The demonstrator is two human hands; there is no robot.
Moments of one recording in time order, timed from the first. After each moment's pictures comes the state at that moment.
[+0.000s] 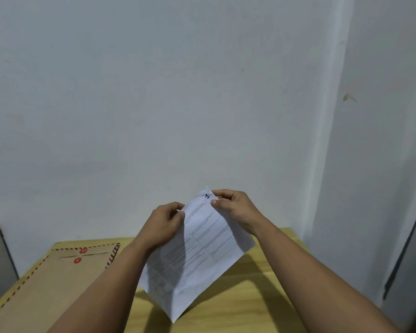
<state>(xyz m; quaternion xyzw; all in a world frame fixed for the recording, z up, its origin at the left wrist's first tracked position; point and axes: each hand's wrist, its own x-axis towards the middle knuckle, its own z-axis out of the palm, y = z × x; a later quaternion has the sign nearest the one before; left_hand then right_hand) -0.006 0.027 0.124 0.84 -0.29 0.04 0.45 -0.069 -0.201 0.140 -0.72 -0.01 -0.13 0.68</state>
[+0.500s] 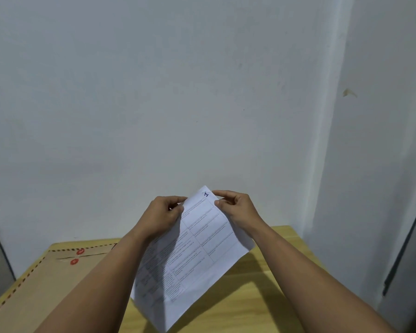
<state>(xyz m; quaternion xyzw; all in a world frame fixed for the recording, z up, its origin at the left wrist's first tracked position) 0.010 0.018 0.139 0.84 -0.29 0.02 0.46 -0.056 -0.215 0.115 -0.73 0.01 -0.19 0.66</state>
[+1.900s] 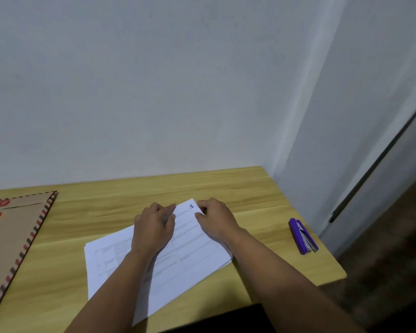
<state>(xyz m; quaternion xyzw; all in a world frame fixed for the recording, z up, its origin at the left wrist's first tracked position) 0.027 -0.058 -0.116 0.90 -0.27 0.11 0.32 -0.065 -0.241 -0.065 -0.93 0.18 -0.06 0.32</state>
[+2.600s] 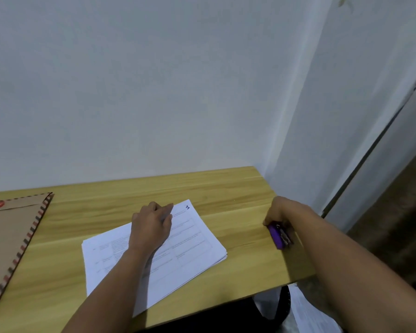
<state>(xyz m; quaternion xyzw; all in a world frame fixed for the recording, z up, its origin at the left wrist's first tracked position) 0.025 -0.057 -0.116 0.90 -0.30 0.13 0.28 -0.143 -0.389 -0.011 -0.86 0.44 0.21 0.16</state>
